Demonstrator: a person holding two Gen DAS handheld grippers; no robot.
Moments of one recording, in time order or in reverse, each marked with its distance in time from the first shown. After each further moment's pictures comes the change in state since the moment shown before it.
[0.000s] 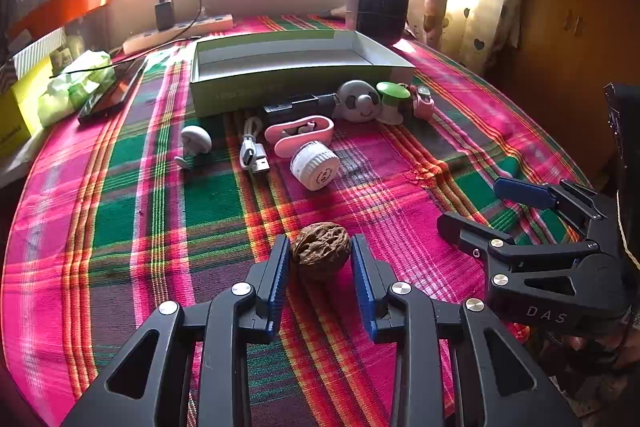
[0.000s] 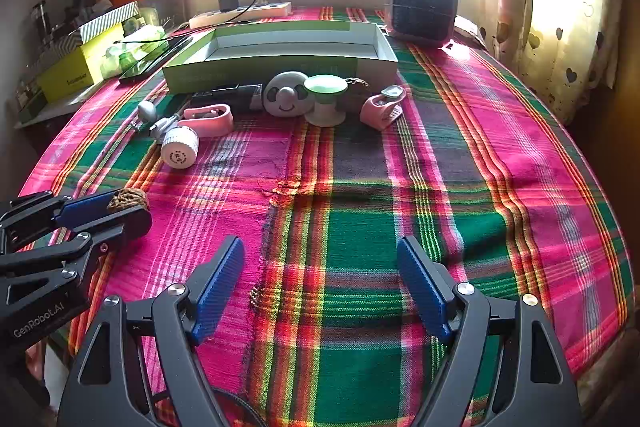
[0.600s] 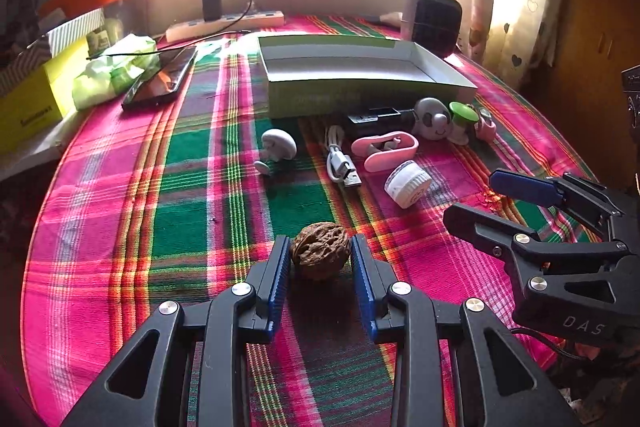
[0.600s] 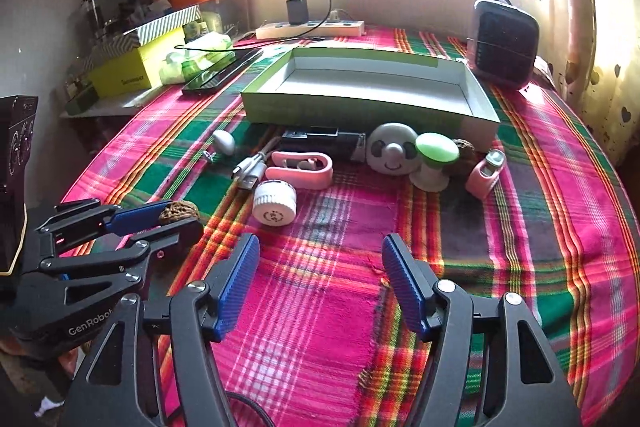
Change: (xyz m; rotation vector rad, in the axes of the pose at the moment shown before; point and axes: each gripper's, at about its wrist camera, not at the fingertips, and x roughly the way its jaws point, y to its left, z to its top) left arm 0.004 0.048 0.010 -0.077 0.000 0.089; right arm 0.011 0.043 0.034 -0.099 -0.051 0.186
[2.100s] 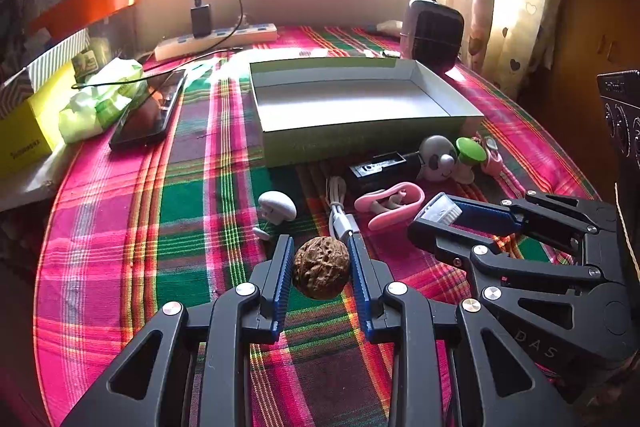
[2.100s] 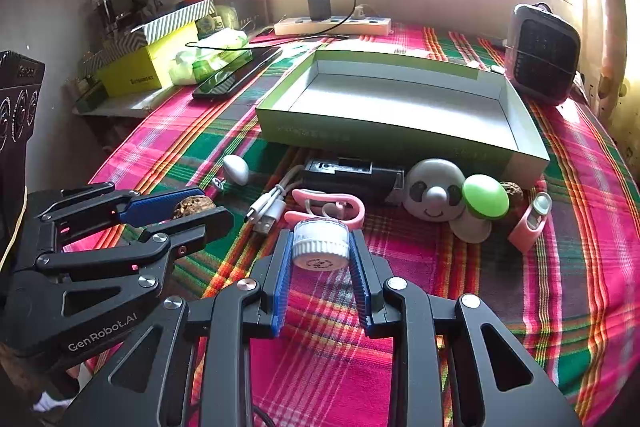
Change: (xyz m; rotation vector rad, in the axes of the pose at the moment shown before) left arm 0.008 -0.001 0.040 0.026 -0.011 -0.011; right arm 0.020 -0.001 0.034 -0.020 0.022 0.064
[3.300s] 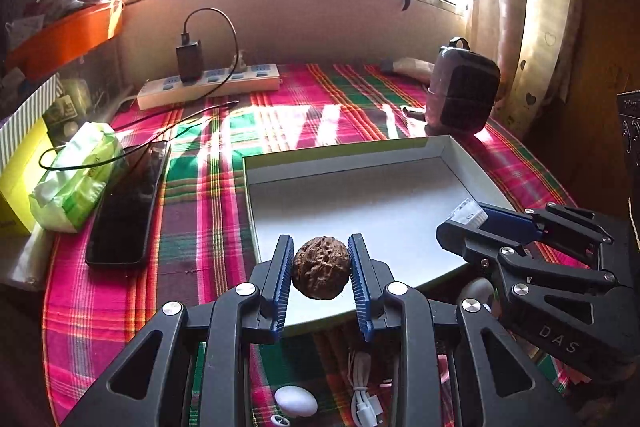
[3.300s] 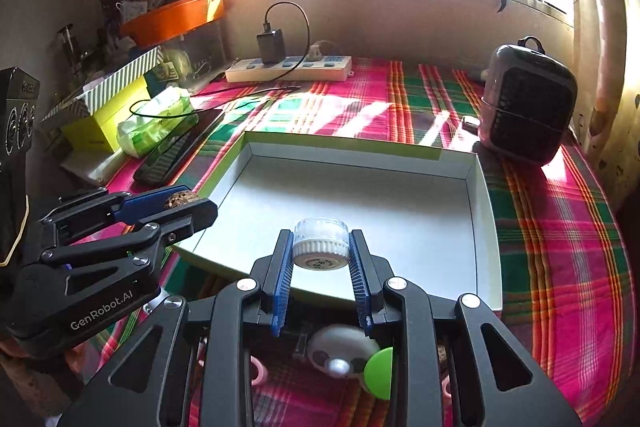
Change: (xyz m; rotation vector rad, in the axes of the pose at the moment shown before) left arm 0.055 0.016 0.103 -0.024 -0.050 -0.002; right arm 0.028 -0.059 0.090 0.037 -0.038 -0.059
